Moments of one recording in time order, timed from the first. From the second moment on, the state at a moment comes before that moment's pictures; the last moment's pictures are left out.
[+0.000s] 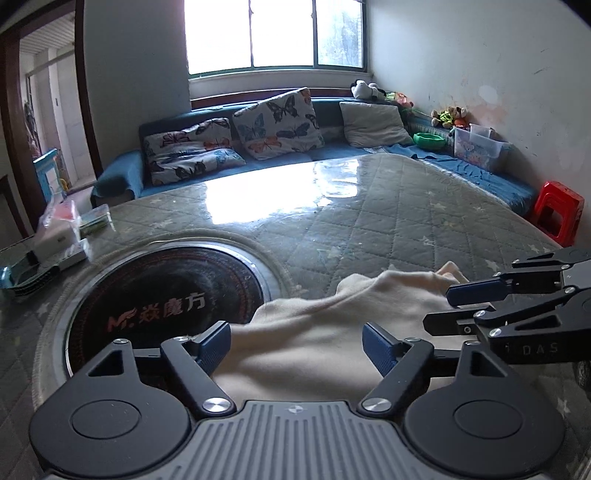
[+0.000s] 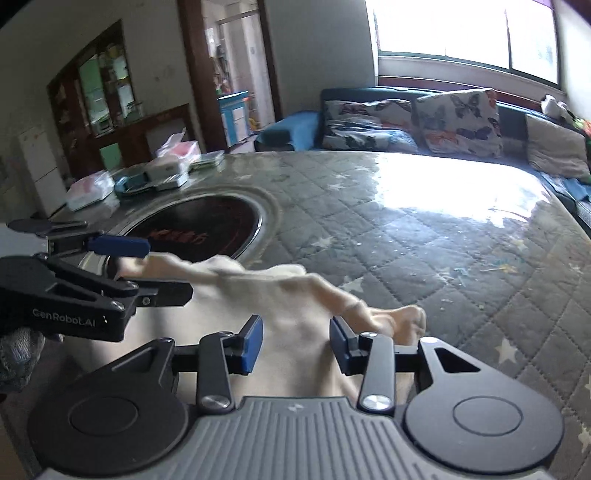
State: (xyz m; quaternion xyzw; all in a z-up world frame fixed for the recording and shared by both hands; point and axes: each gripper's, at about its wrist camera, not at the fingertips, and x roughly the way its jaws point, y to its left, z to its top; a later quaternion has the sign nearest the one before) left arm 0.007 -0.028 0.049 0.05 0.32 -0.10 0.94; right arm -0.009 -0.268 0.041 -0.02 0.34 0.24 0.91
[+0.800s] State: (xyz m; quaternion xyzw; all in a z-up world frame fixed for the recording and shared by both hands) left arm -0.045 0.002 0.016 0.03 0.32 -0.04 0.95; right arm -0.061 -0.264 0.032 -0.09 0.32 0.24 0.91
